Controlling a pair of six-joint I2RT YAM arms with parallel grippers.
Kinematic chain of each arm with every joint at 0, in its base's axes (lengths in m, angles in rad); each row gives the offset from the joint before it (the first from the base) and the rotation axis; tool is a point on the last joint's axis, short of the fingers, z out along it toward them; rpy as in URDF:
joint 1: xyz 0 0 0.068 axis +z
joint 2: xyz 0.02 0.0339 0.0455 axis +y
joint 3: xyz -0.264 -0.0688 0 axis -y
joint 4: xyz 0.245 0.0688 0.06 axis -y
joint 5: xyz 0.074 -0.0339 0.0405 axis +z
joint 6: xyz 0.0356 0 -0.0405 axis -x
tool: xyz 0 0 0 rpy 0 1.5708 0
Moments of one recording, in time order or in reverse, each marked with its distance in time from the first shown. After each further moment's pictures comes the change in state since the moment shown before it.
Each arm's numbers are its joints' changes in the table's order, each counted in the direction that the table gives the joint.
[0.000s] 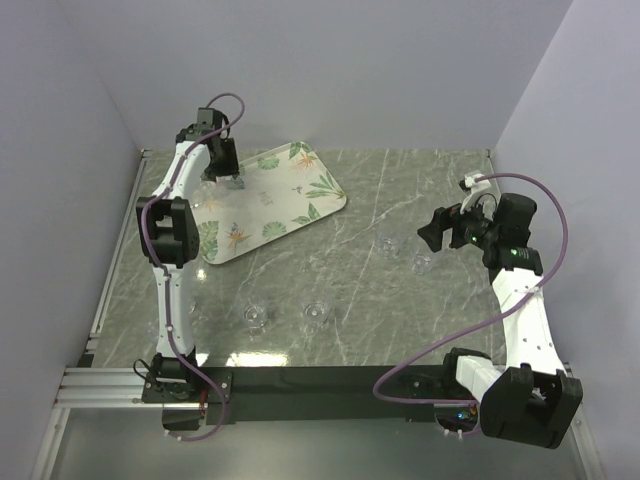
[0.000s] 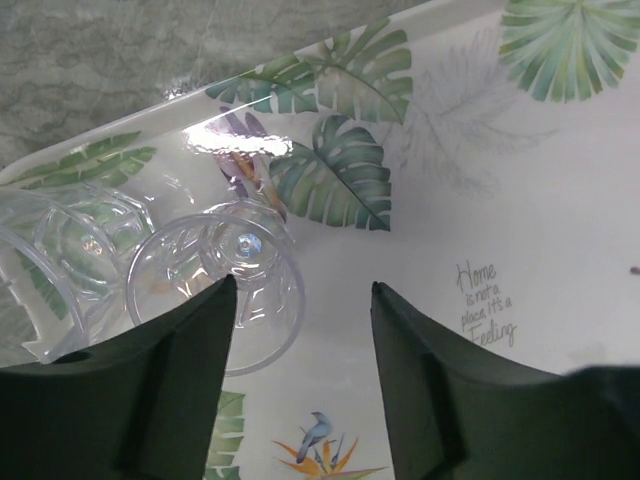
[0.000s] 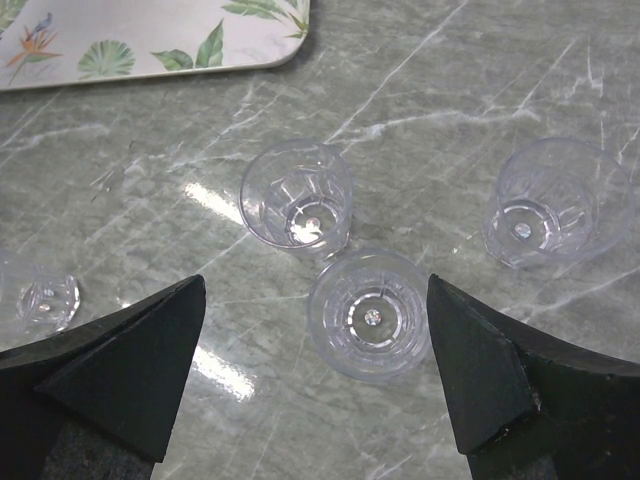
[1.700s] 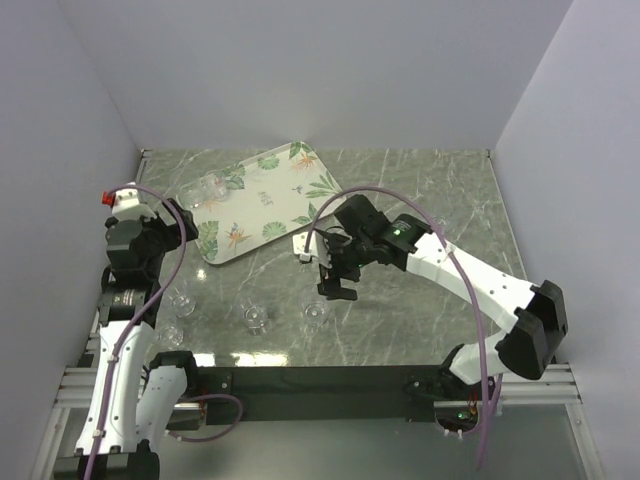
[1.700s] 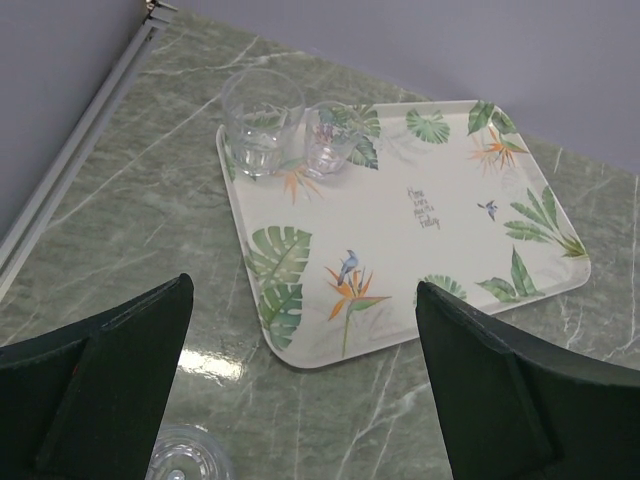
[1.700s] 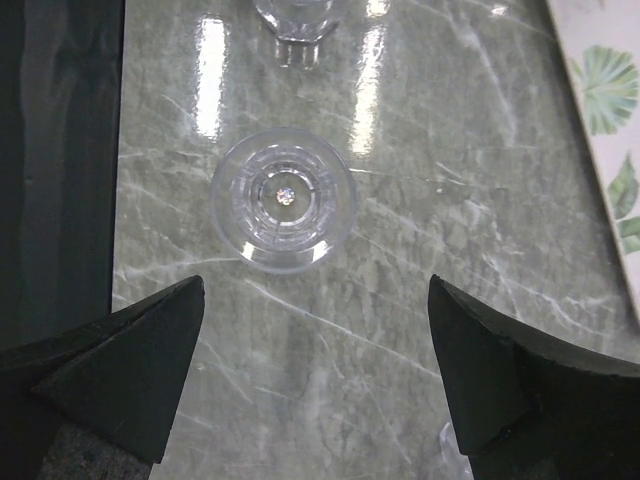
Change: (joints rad) left arm 0.133 -1.669 -1.489 0.578 -0.016 0.050; right arm 1.020 0.387 0.419 -0.441 -0.208 0.522
